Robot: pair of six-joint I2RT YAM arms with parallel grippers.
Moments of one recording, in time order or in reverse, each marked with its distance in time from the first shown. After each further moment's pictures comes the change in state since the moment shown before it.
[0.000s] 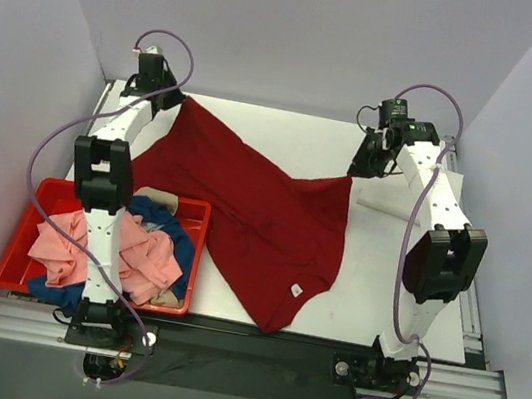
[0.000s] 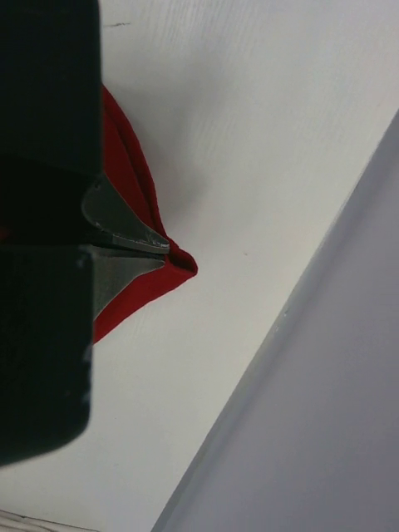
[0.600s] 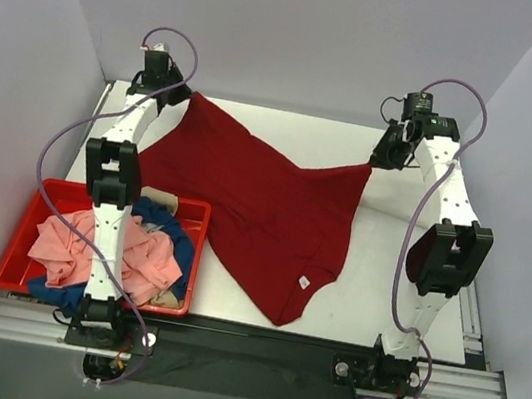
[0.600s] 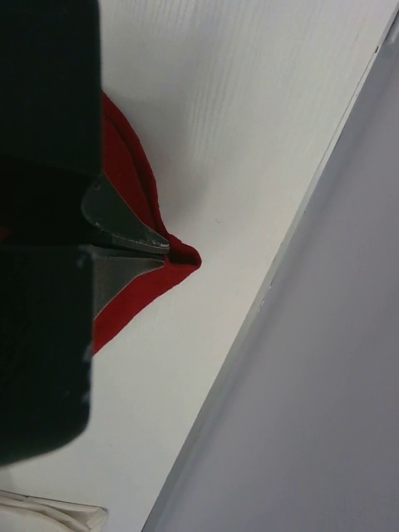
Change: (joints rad) left arm -0.008 0.190 0.281 -0.055 0.067 -0.028; right arm -0.112 0.071 0.123 -0.008 0.009 -0.032
